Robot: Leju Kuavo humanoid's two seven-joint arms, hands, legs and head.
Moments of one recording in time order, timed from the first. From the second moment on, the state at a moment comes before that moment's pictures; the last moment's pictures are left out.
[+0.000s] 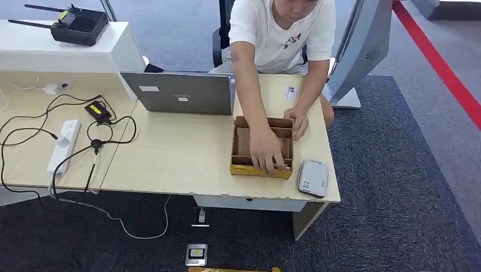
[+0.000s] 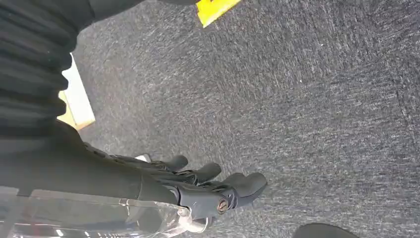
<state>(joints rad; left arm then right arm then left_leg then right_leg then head) -0.12 0.17 0.03 -0.19 -0.30 0.37 -0.16 -0.18 -0.31 -0.98 -0.18 0.84 -0.08 0.19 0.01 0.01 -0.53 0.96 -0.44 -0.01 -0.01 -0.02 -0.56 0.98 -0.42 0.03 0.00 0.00</state>
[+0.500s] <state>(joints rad) -0.12 0.17 0.03 -0.19 -0.31 0.37 -0.16 -0.19 -0.31 -0.95 -0.18 0.85 -0.08 0.18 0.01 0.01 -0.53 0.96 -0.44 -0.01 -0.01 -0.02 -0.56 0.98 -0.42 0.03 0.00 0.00</state>
